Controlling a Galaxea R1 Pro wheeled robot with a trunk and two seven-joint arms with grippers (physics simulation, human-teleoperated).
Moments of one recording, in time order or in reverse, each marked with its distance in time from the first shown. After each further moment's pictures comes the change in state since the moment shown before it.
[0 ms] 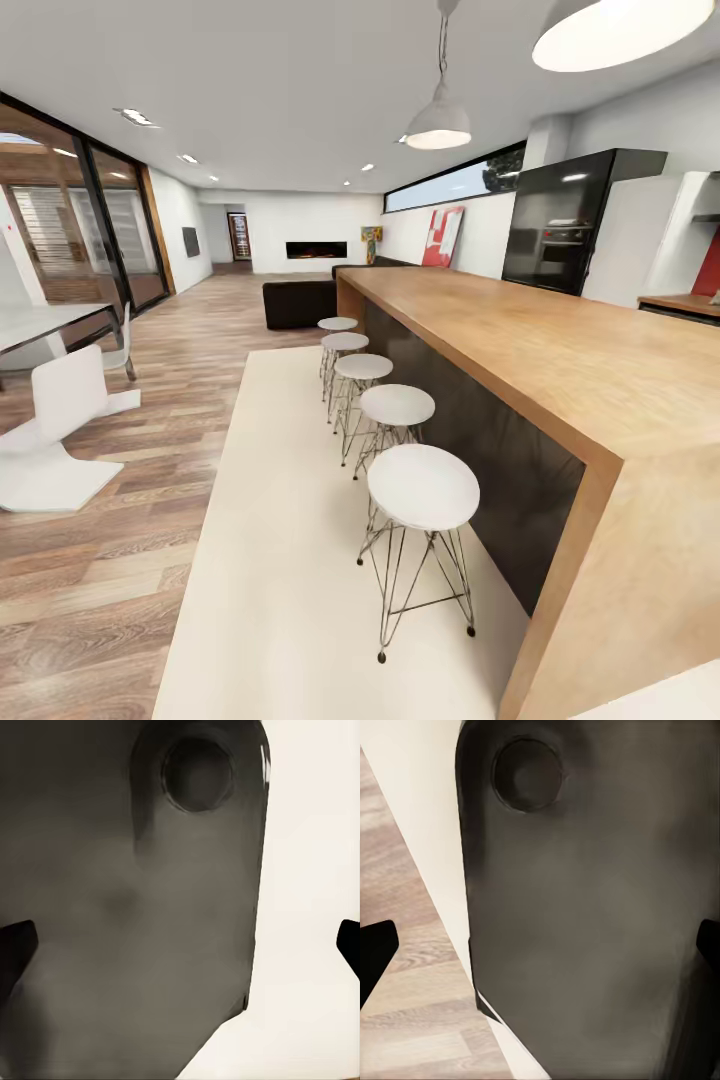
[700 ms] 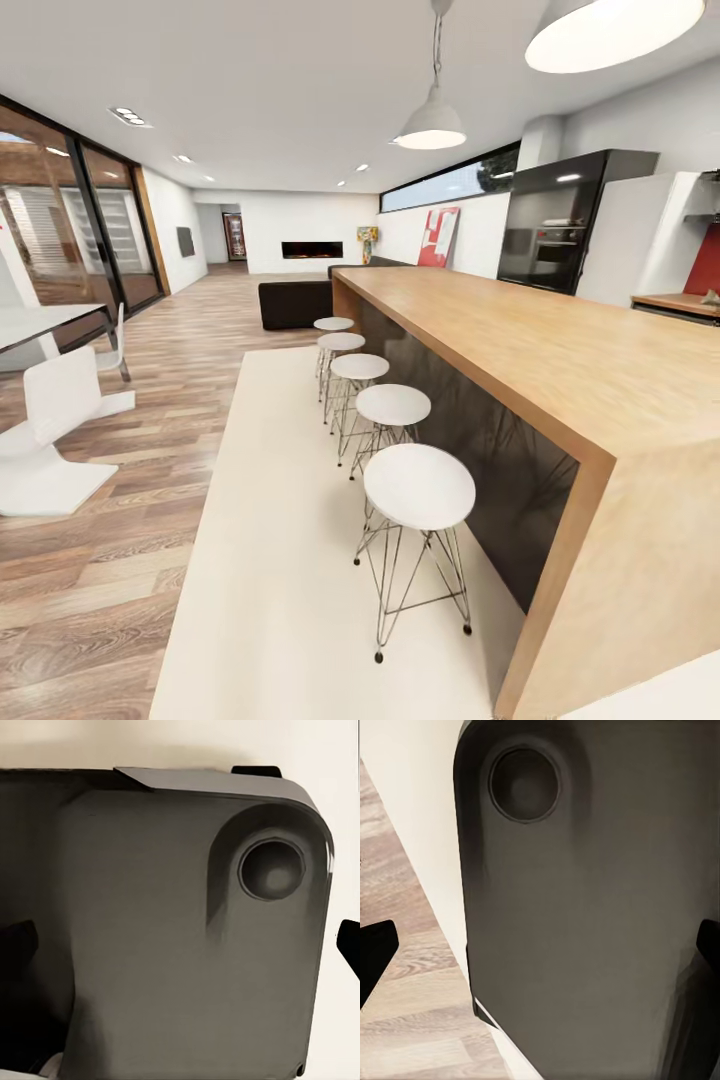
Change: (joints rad) left arm -0.001 -0.003 0.003 -0.003 0.001 -0.007 0.001; right arm -0.033 0.061 -0.001 -0.051 0.003 -0.007 0.001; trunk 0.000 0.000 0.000
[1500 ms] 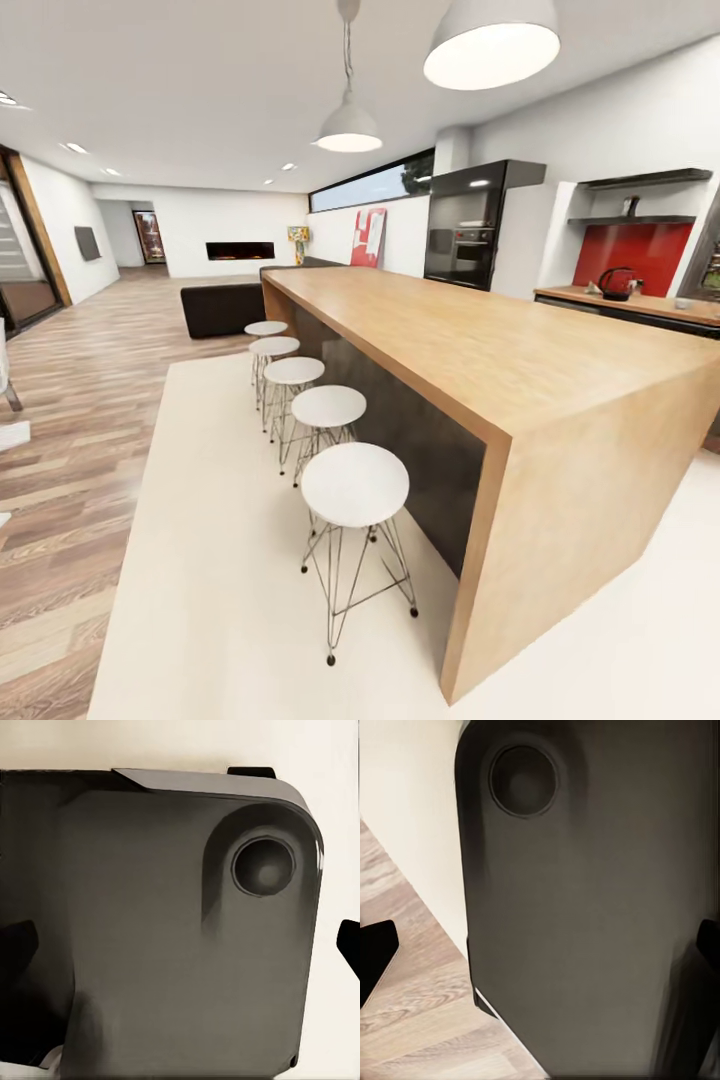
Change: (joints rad) left arm 0.000 -0.001 0.001 0.000 0.000 0.005 0.000; right arm 0.000 -0.004 -0.001 0.000 0.000 -0.001 0.000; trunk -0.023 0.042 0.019
